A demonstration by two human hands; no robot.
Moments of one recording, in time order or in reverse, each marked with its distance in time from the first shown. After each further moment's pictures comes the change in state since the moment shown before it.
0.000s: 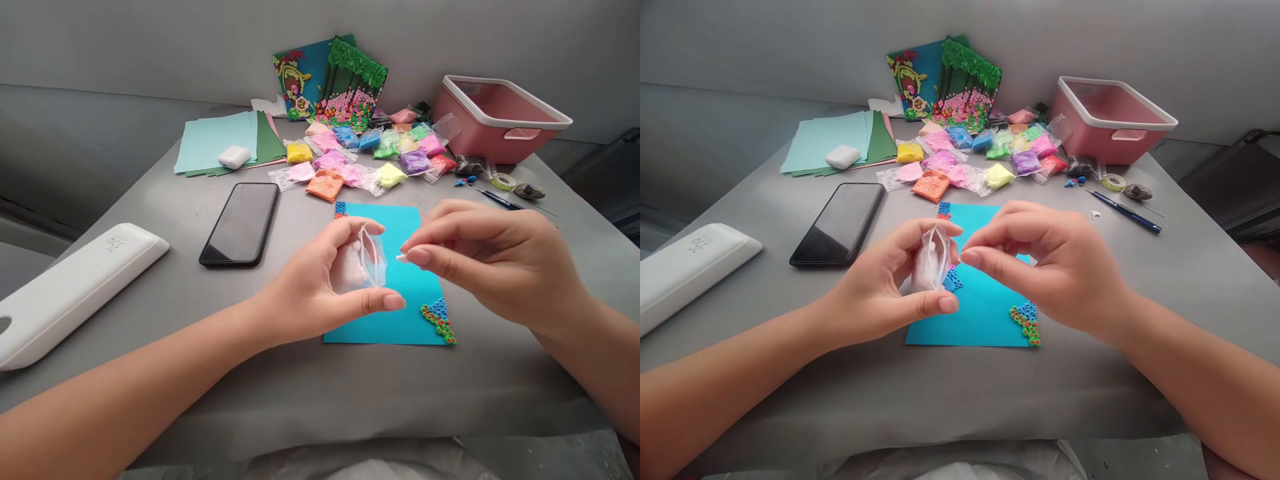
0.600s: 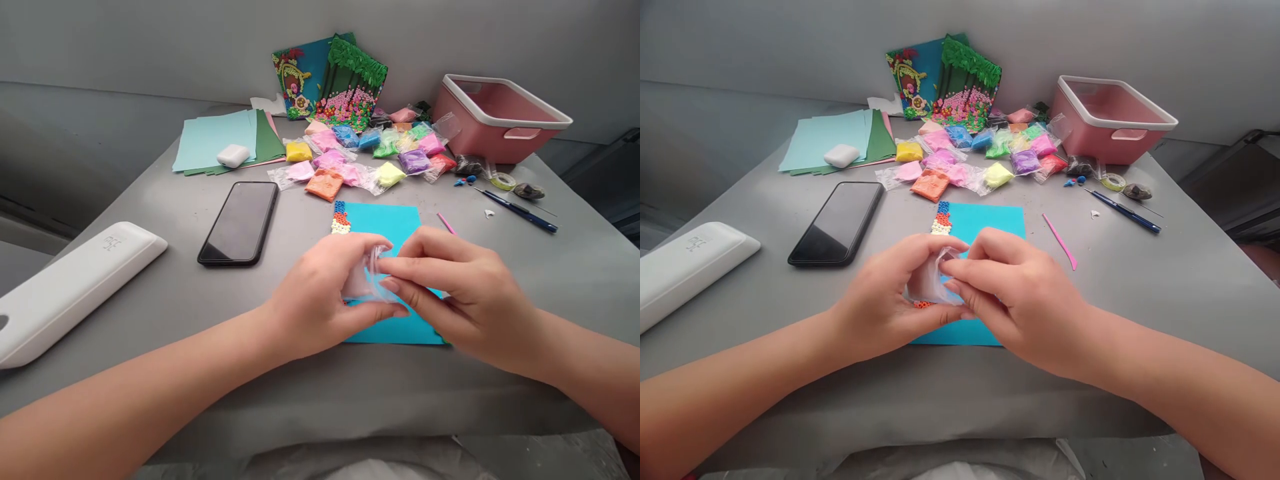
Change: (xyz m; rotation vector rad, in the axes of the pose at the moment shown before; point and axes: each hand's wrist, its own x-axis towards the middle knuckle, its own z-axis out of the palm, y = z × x) left_hand -0.006 -0.005 0.011 0.445 0.074 0.276; right_hand -0.019 0.004 0.019 -0.251 -0.101 -0.296
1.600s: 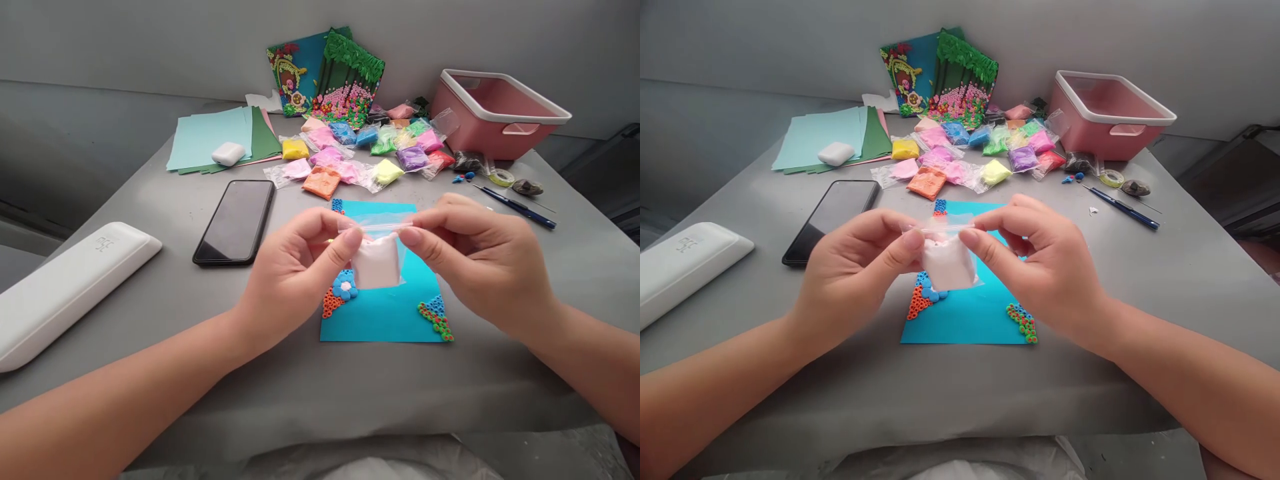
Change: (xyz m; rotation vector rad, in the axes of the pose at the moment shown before) left_hand 0.008 0.007 -0.006 -0.652 0.219 -0.303; right_hand 0.011 0.006 -0.006 0.099 0.261 0.395
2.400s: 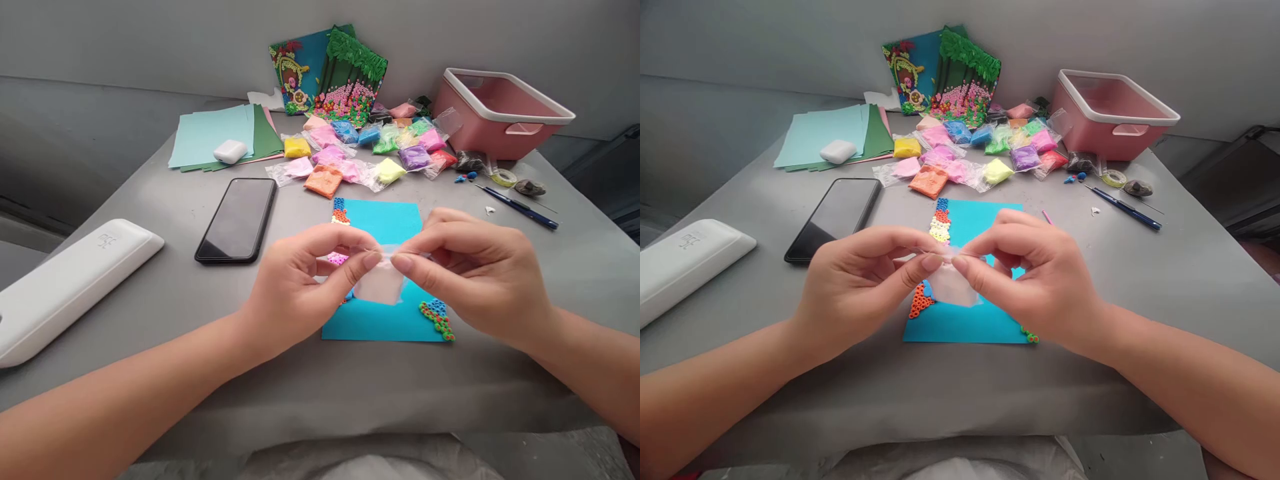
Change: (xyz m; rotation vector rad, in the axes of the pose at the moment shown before) left_hand -0.008 0.001 0.000 0.192 -0.001 0.152; right_hand -0.006 -0.001 0.005 0.103 -0.079 -0.077
